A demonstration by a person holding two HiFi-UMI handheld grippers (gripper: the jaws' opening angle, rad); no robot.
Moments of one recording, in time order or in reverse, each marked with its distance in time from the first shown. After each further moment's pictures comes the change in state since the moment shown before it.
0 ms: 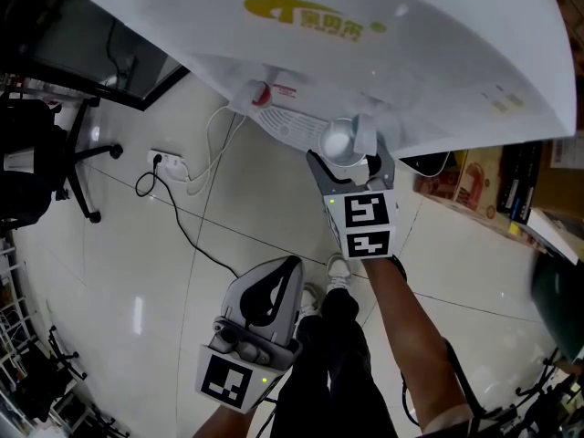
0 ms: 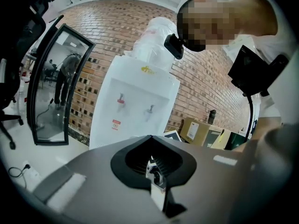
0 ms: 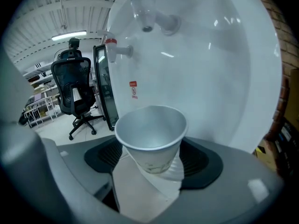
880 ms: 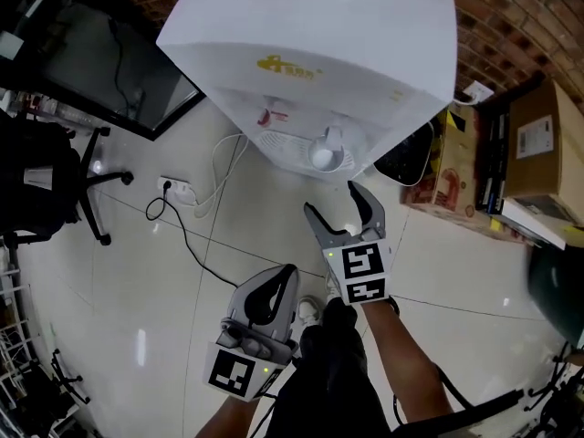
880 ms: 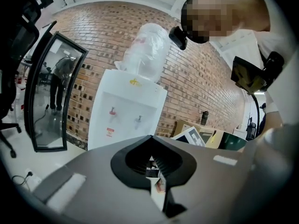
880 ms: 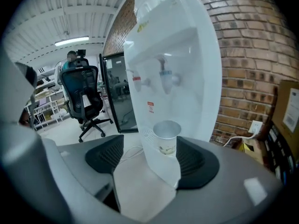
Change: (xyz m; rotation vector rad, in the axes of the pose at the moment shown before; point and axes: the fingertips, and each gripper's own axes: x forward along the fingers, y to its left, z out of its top) left arm -0.033 -0.032 0.023 0.041 -0.011 -0.041; right arm -0.102 0.035 0.020 0.012 -0.028 0.031
